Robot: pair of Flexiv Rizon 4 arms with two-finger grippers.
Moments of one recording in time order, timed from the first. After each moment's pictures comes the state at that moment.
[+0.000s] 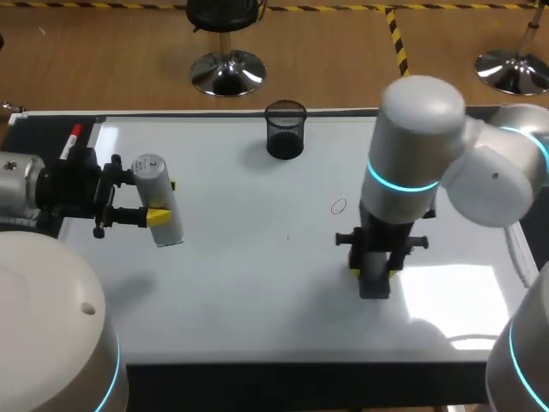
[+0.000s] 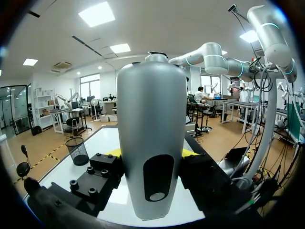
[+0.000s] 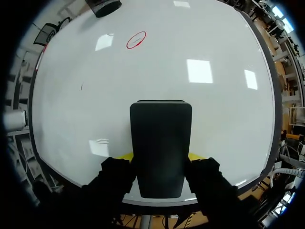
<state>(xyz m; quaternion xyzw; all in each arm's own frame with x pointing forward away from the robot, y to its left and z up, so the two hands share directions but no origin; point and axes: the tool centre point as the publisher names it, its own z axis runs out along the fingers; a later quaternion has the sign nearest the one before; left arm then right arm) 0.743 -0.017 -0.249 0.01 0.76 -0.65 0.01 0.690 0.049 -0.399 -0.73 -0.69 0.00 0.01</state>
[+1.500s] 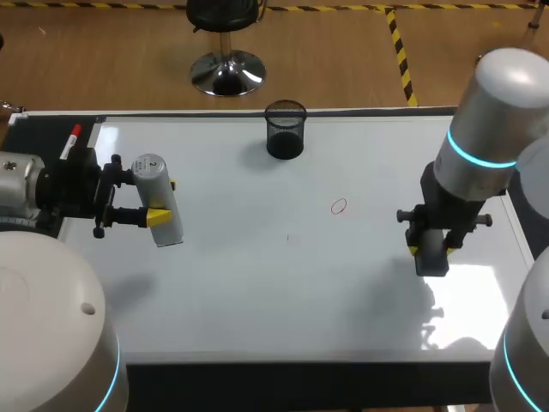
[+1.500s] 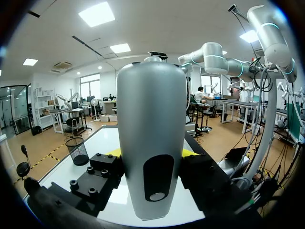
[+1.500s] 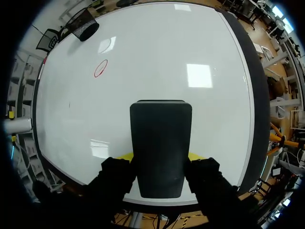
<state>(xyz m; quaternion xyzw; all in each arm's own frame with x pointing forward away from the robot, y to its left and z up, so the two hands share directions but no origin) 0.743 -0.017 -0.249 0.01 0.76 -0.65 0.01 0.718 -0.041 -0.374 -0.72 -0.69 -0.03 0.02</state>
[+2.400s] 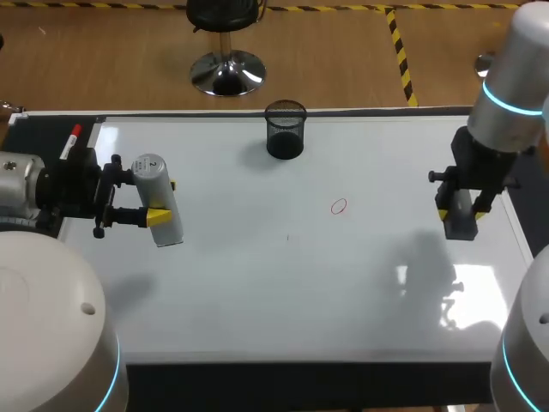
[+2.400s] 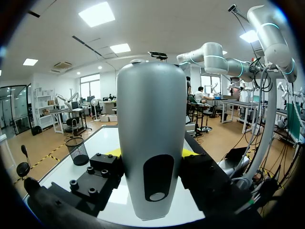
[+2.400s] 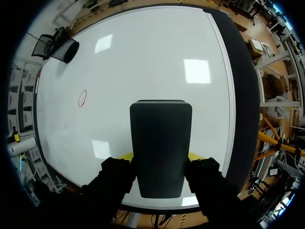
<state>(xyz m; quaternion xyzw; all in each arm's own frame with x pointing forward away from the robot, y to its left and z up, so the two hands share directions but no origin) 0.743 -0.017 -0.249 0.01 0.76 -0.65 0.01 0.780 -0.101 -0.359 -0.73 -0.68 -0.01 0.04</state>
